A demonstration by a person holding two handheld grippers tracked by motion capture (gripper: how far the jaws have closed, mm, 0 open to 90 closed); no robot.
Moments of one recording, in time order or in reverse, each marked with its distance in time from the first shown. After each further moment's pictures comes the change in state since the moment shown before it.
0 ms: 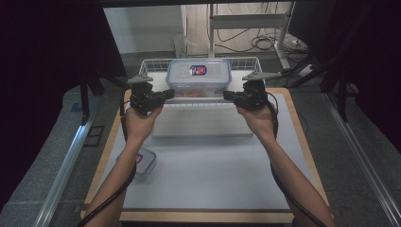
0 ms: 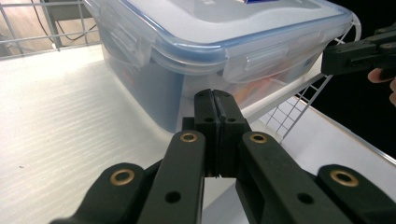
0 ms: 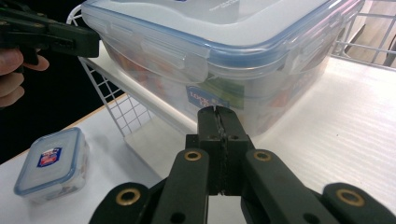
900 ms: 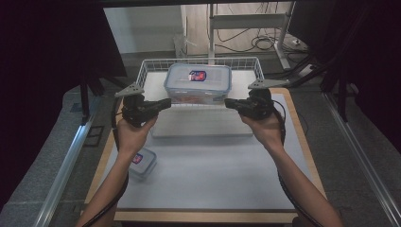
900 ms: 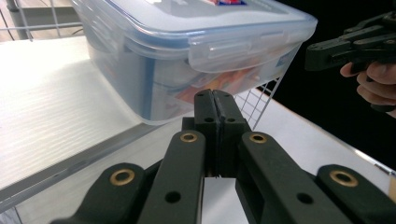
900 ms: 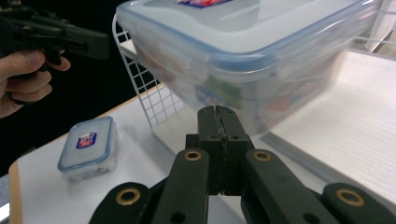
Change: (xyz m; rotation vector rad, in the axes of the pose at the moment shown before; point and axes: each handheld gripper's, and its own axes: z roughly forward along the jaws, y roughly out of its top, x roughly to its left) left arm -0.012 -0.022 -0.028 -0.047 -0.095 0.027; right arm 0.017 -0.011 -0.028 -0.014 0.080 -0.030
